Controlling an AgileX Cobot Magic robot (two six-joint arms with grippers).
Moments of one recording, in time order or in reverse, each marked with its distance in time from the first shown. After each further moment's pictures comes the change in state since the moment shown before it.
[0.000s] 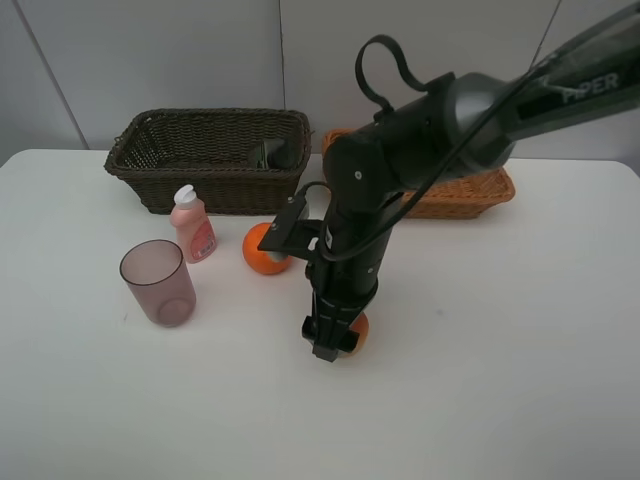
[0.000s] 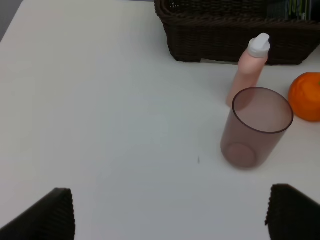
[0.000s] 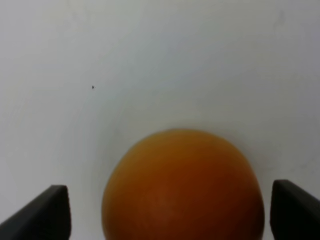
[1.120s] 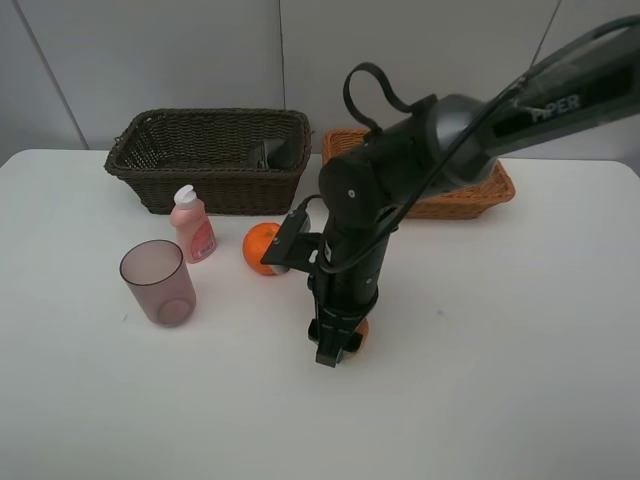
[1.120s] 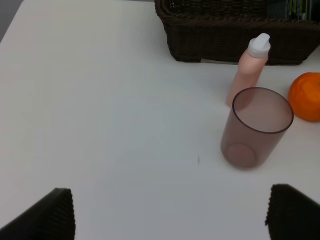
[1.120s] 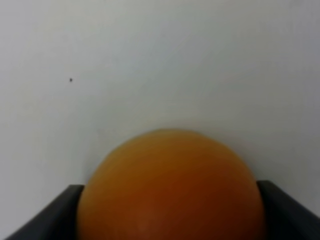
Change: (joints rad) left arm 0.000 0.000 0.000 0.000 0.000 0.000; right arm 0.000 0.050 0.000 -0.034 -0.014 0.022
